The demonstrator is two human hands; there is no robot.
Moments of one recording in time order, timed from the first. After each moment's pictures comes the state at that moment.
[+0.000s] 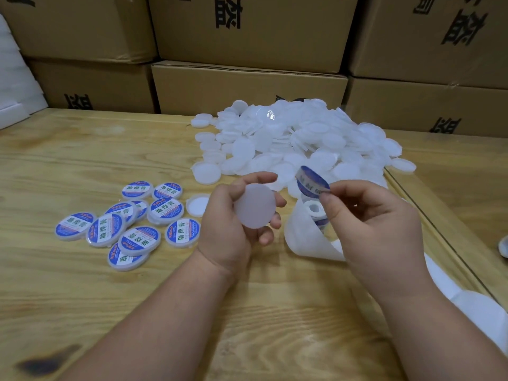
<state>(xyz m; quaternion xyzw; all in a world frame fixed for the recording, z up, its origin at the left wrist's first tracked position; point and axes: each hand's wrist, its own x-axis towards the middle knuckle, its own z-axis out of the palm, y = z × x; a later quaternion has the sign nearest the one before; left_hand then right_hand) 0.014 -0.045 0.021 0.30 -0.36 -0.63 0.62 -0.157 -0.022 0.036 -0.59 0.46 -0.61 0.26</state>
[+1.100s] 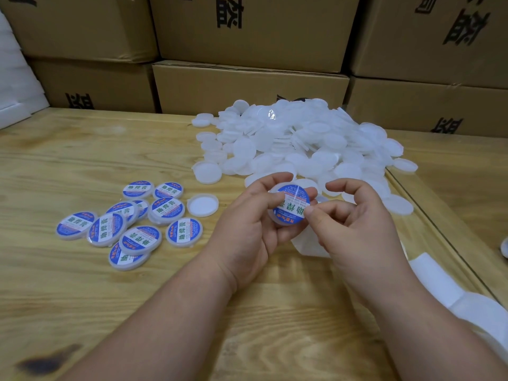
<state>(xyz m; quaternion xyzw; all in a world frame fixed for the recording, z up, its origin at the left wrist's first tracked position) 0.002 -0.042 0.021 0.22 -0.35 -0.72 0.55 -0.147 -0.025 0.026 -0.55 0.49 -0.55 0.39</state>
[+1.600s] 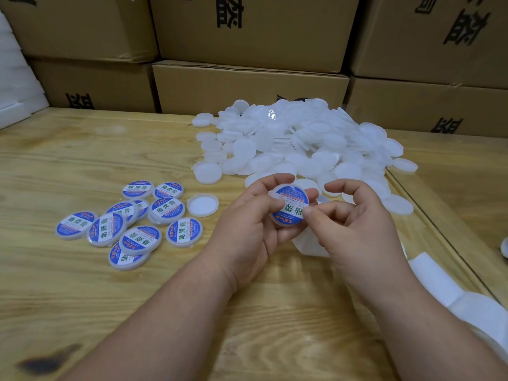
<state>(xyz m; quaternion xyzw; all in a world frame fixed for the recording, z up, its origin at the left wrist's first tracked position) 0.002 -0.045 0.018 0.21 -0.36 -0.72 0.56 -0.149 -0.026 0.025 -0.55 0.50 -0.55 0.39</state>
